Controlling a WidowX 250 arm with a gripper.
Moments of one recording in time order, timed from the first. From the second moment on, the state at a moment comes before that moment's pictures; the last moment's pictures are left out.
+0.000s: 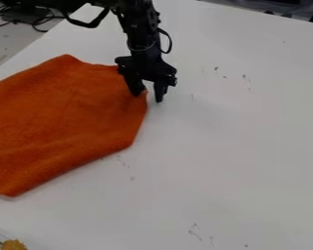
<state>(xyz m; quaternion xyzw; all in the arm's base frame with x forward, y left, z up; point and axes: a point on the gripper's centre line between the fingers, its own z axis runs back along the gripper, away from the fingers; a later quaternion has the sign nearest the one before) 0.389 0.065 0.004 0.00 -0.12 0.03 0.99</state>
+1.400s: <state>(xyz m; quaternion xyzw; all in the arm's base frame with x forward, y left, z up) 0.320 0.168 0.133 -0.05 -0.23 0.22 0.95</state>
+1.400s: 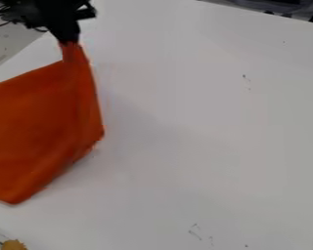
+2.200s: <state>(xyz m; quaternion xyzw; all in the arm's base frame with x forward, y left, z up) 0.197 0.325 0.075 -0.05 -0.17 0.40 0.90</state>
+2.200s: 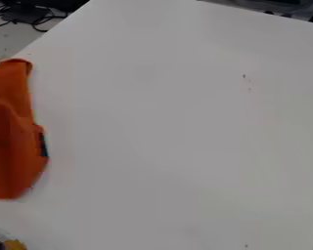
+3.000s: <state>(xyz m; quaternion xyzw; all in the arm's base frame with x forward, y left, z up) 0.192 0.320 0.042 -0.03 -0.12 0.34 0.93</state>
